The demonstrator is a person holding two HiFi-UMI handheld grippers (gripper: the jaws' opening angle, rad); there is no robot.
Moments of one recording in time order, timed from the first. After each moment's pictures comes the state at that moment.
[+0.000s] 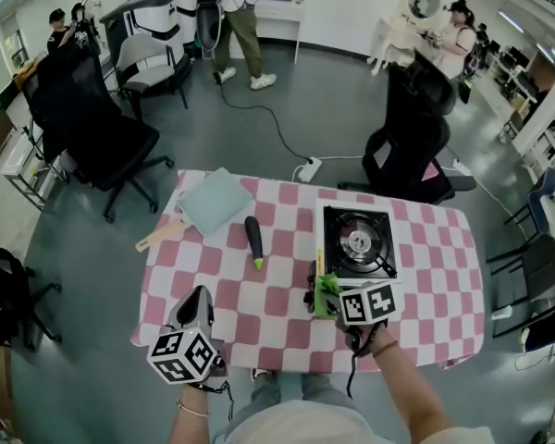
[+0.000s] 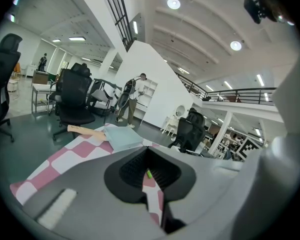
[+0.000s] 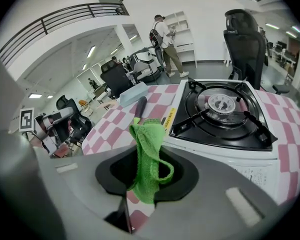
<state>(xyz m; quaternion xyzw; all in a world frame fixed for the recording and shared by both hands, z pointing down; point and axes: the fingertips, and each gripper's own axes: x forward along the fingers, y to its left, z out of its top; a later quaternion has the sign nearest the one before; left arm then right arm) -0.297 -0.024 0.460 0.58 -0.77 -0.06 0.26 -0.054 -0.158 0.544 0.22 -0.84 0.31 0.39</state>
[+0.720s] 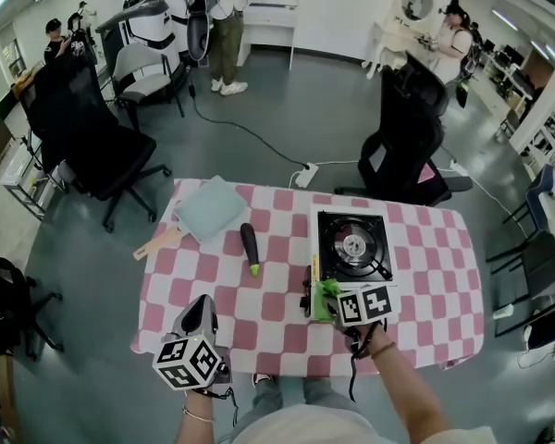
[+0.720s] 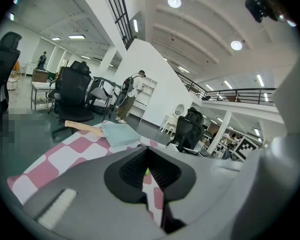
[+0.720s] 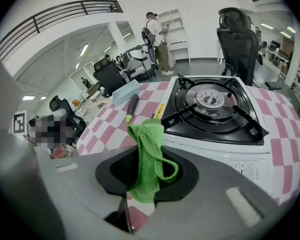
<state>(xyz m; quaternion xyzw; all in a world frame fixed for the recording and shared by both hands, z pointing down) -0.282 -0.027 0.467 0.58 -0.76 -0.06 0.27 -0.037 -0.166 0.554 0.24 -0.82 0.32 0.40</state>
